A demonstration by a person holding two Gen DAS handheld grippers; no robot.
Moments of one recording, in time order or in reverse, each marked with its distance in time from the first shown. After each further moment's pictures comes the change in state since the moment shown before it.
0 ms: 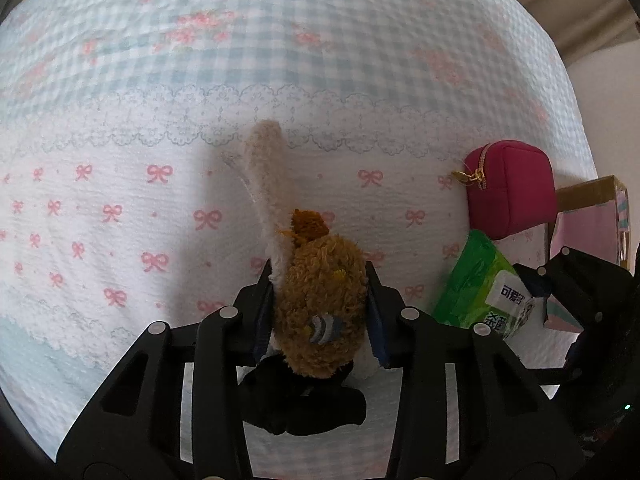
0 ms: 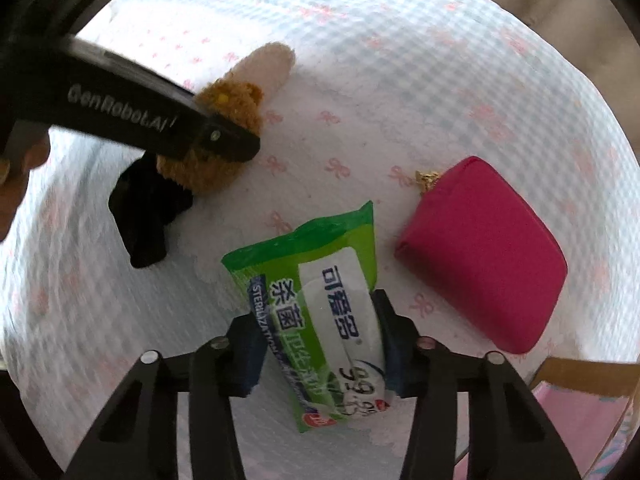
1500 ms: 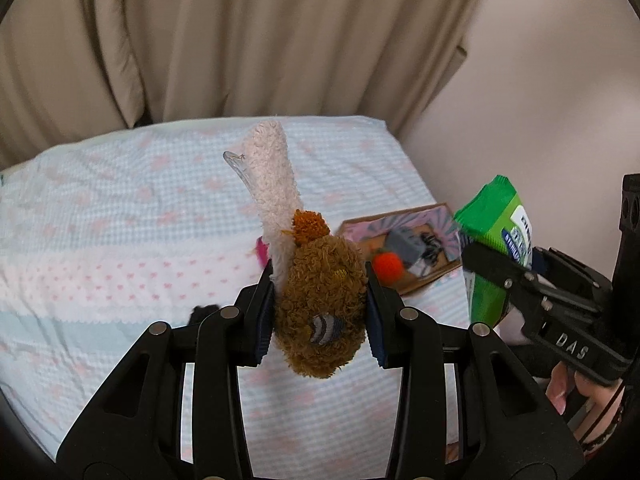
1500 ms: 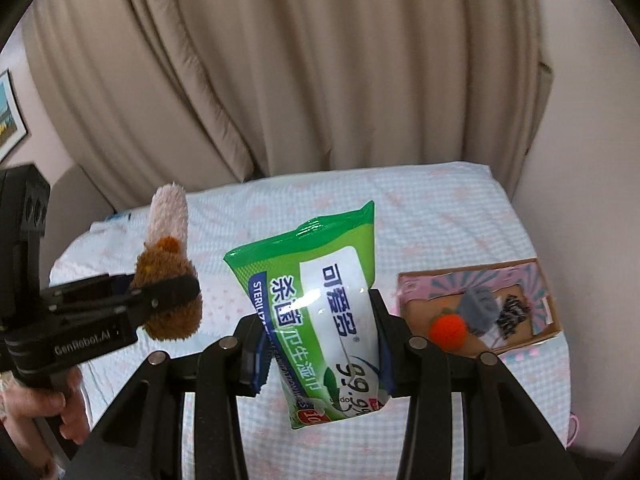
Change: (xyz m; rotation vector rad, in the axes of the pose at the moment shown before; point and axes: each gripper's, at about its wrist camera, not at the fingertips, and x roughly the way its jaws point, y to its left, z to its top) left arm -0.374 -0.194 -0.113 0.243 -0.412 -0.114; right arm -0.406 0.011 -0.122 0.684 -0.545 -0.130
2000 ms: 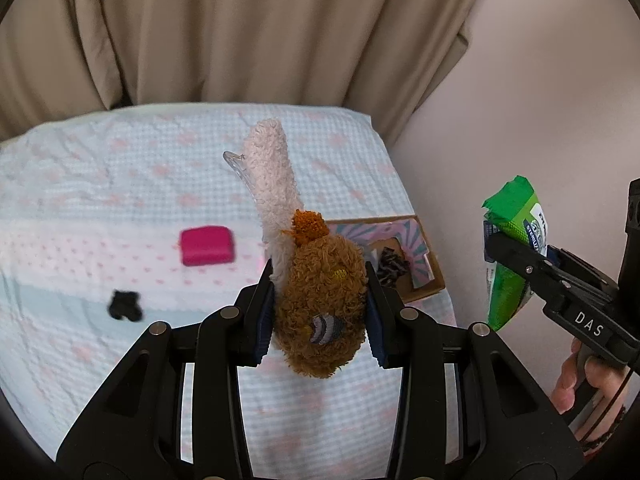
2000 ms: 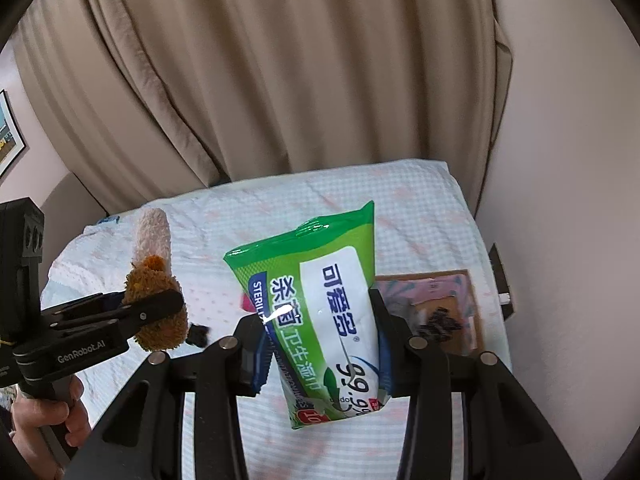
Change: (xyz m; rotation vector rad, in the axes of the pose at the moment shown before) left arm 0.100 -0.148 0.008 -0.110 0.025 0.055; right arm -0.013 -0.194 0.018 0.002 0.037 0.030
